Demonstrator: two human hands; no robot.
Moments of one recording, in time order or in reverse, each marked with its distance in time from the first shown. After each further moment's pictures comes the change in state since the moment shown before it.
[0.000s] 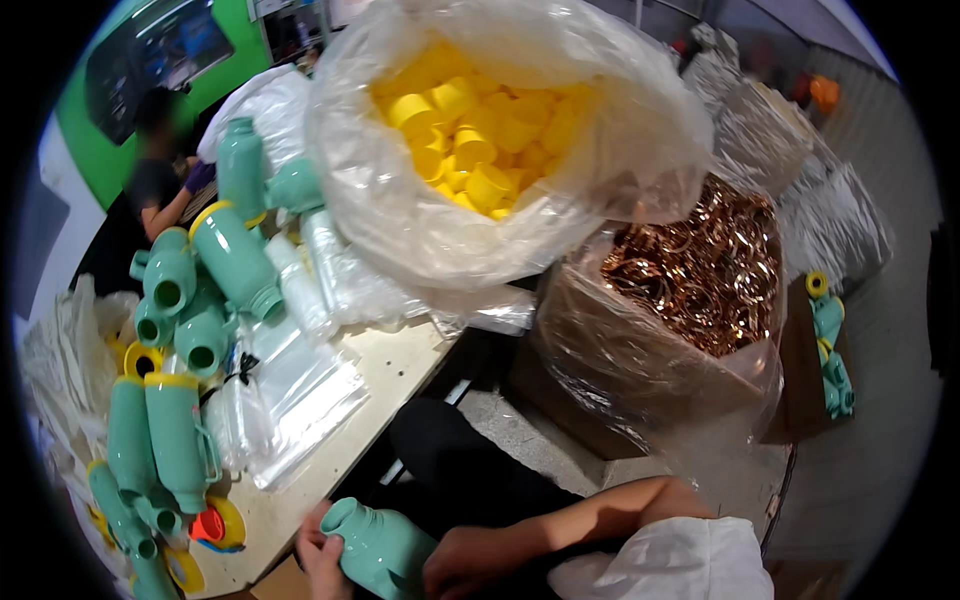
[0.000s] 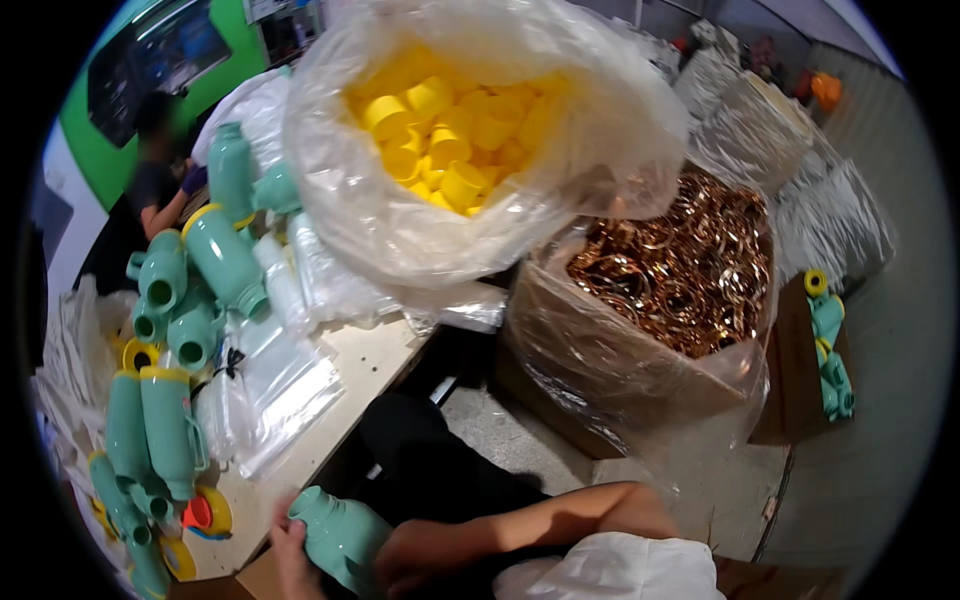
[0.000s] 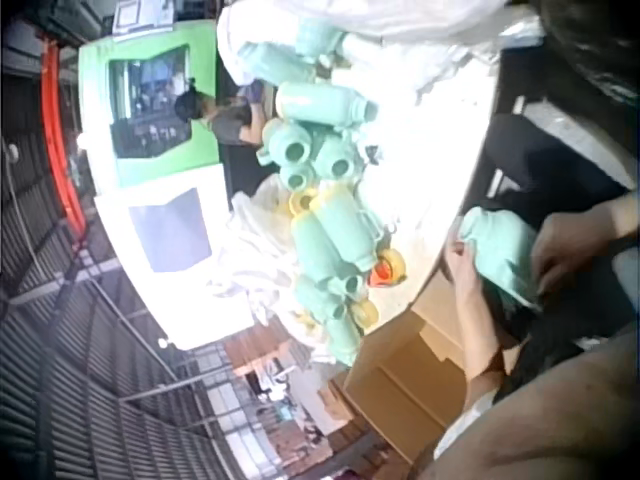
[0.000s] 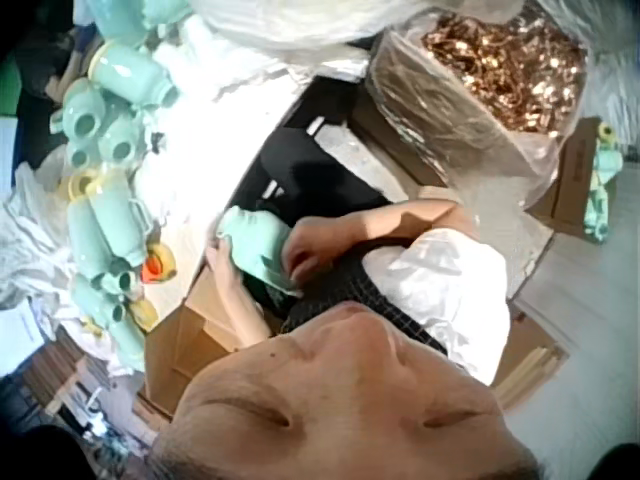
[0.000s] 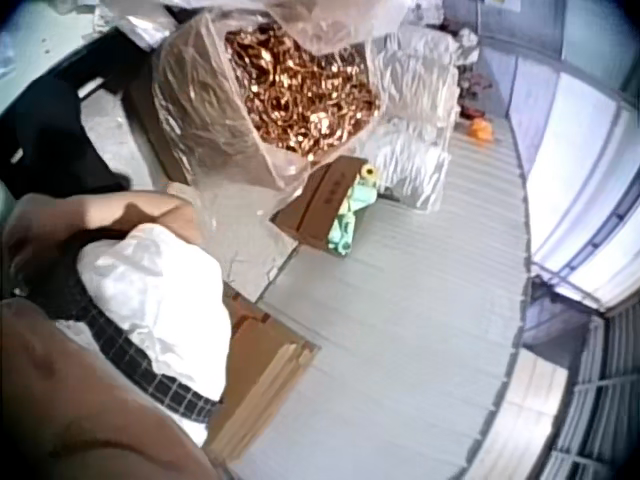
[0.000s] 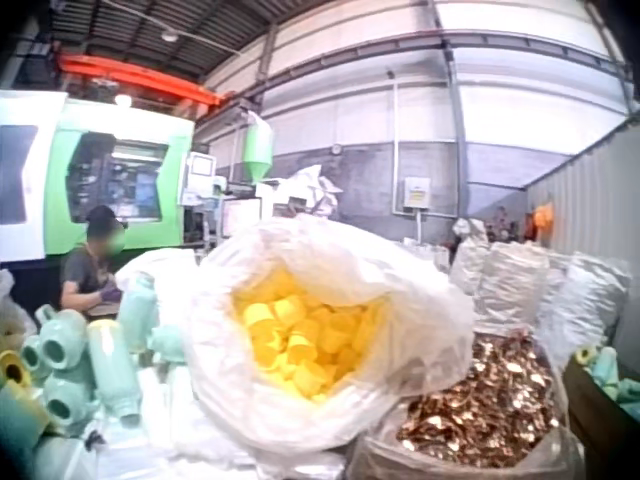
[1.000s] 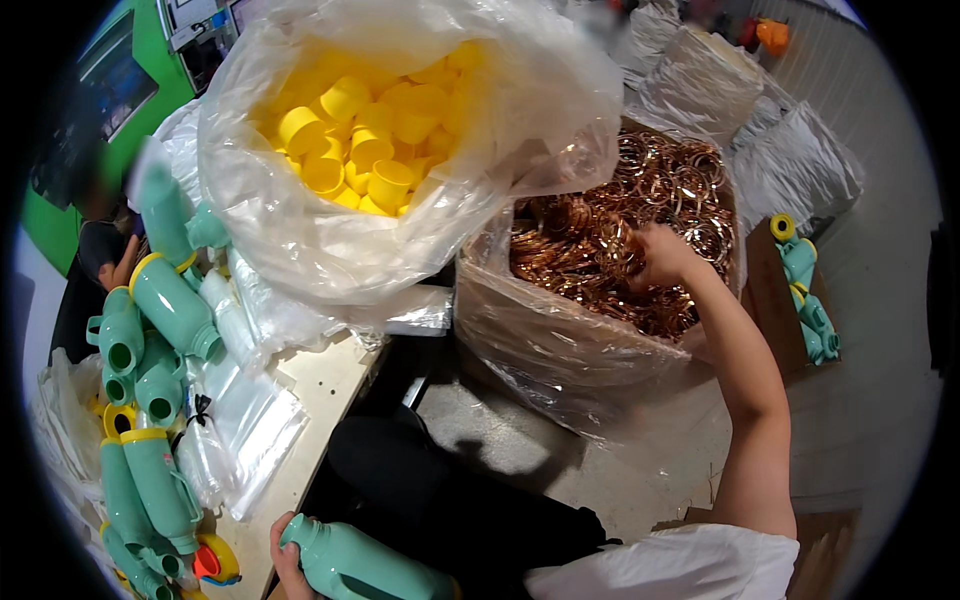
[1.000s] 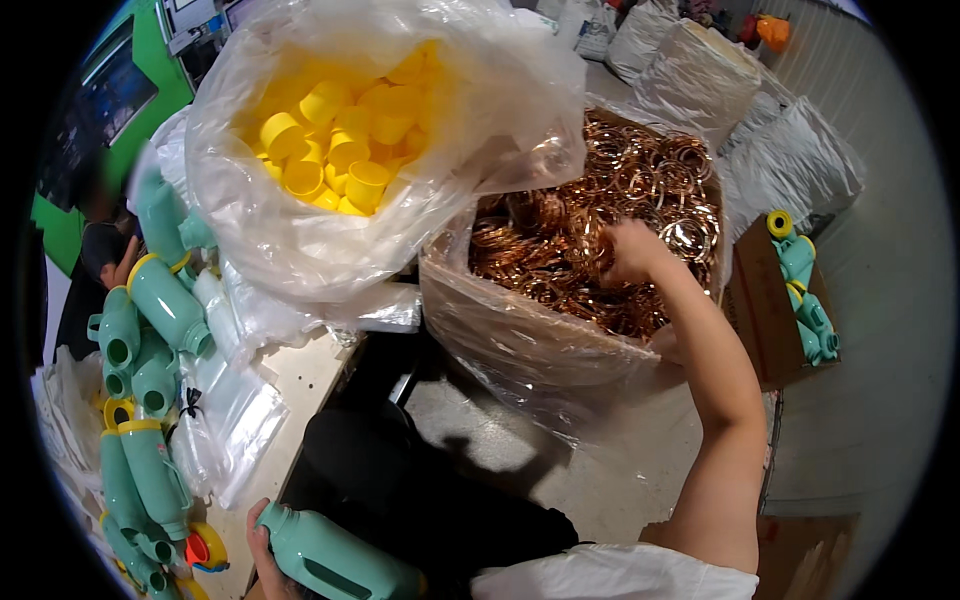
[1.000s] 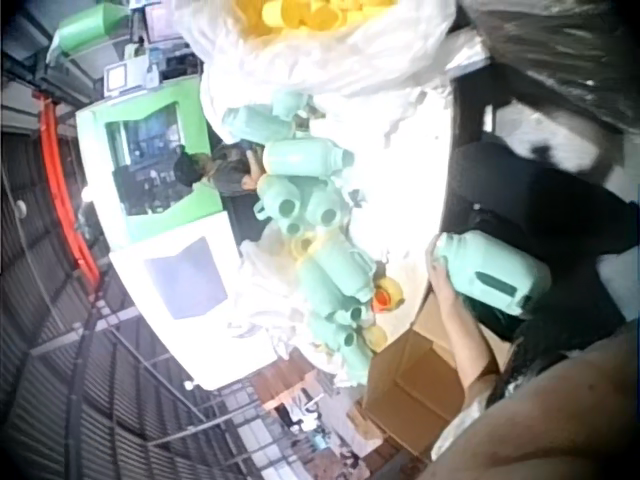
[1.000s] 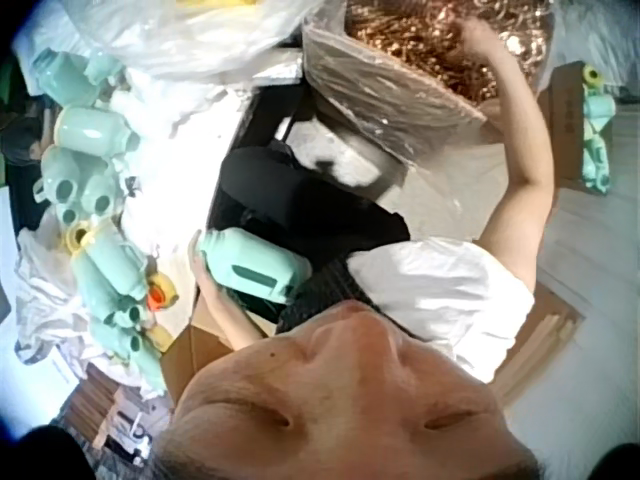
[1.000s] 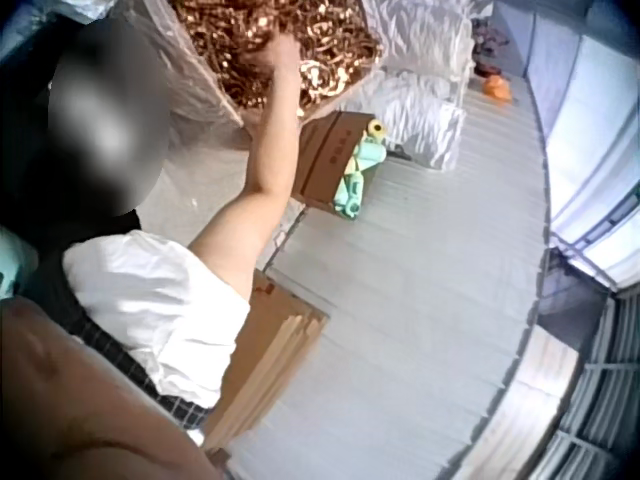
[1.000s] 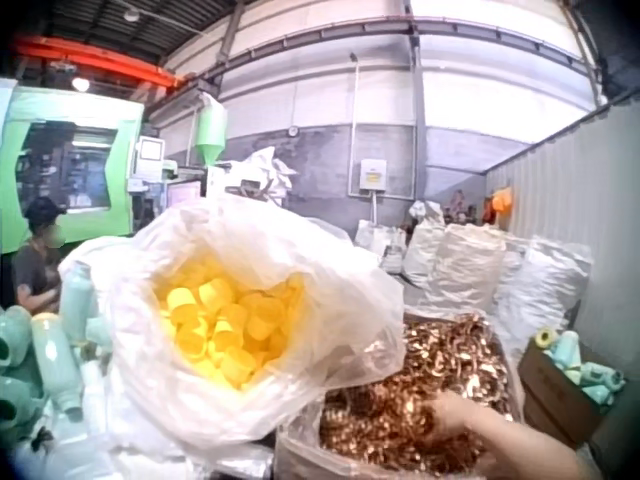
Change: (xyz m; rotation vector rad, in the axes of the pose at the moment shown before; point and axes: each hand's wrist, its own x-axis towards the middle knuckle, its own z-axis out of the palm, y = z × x) left_hand 0.008 0.023 0.050 0.093 -0.068 -0.028; right_hand -0.318 -0.127 -0.314 -1.223 0.571 1.572
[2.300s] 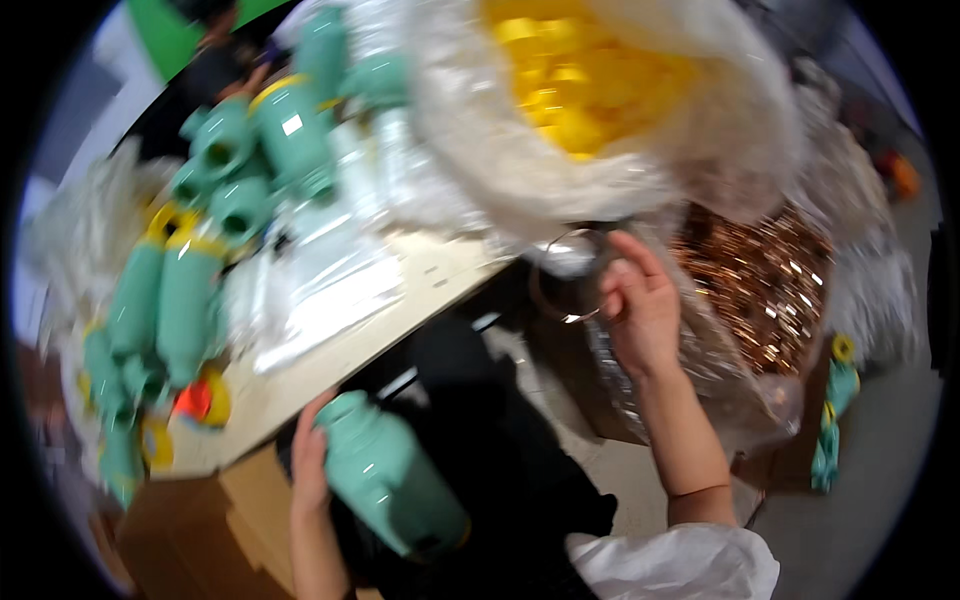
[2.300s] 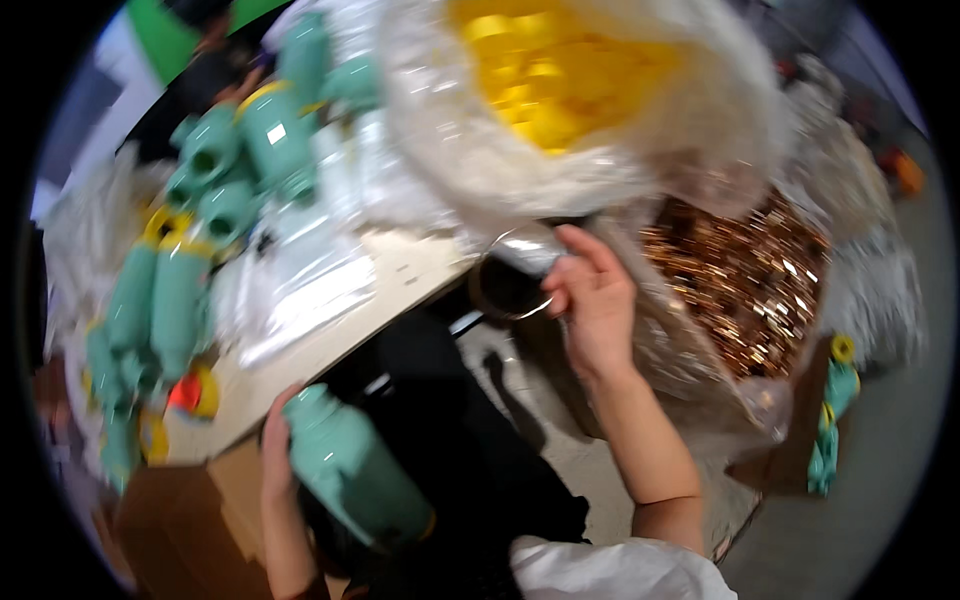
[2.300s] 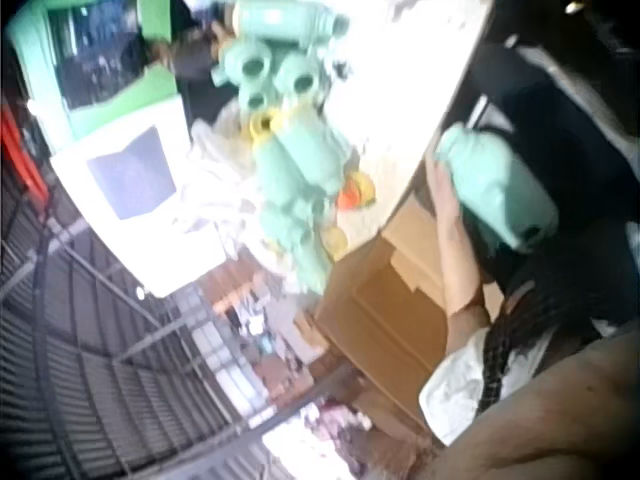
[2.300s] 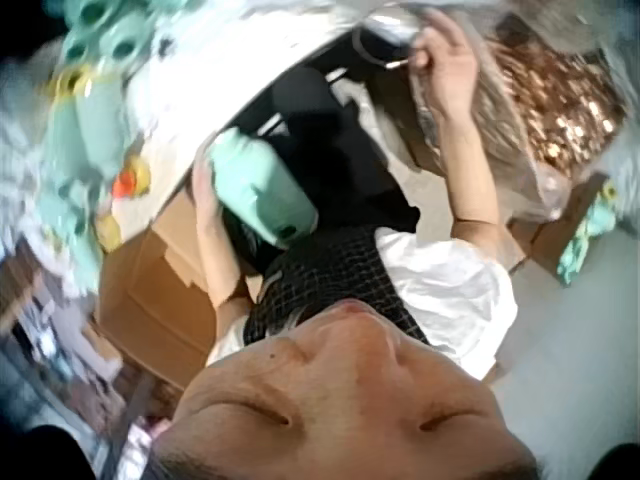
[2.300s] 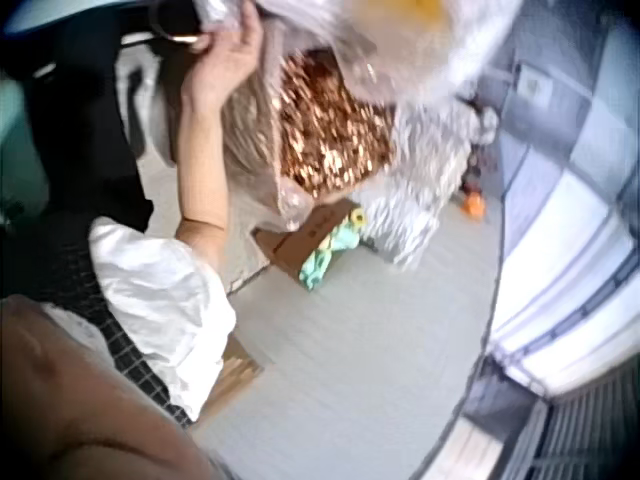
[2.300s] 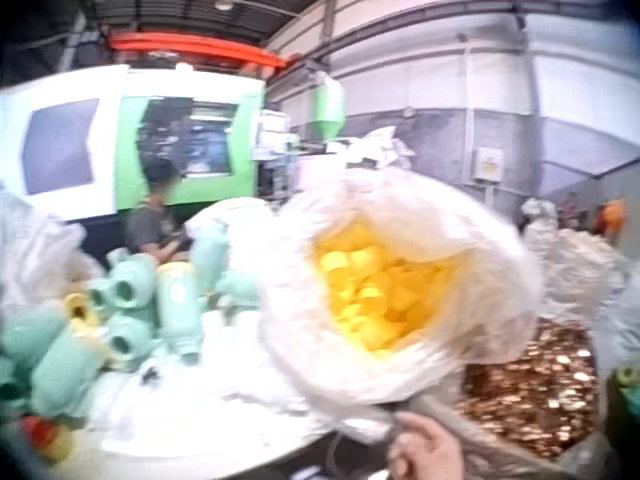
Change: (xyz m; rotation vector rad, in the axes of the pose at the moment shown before) left_hand -0.016 0.003 -0.013 0.045 -0.016 0.136; right_hand -0.077 -0.299 0.013 2.020 0.066 -0.357
